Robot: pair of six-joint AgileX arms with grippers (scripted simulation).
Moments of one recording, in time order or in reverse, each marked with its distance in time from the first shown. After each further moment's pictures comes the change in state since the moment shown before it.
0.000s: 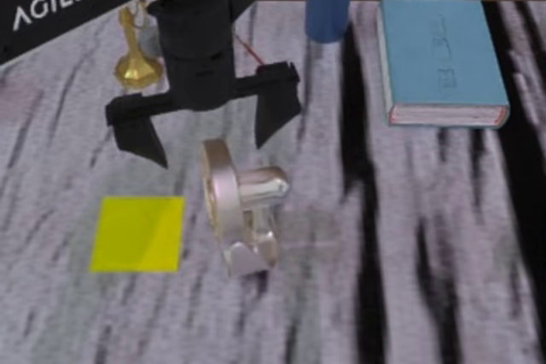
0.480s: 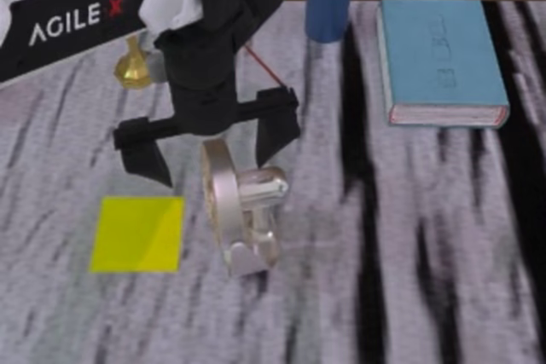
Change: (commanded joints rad) left arm -0.002 0.007 -0.118 0.125 0.000 -0.002; right arm 0.000 0.000 0.000 0.000 0.000 0.000
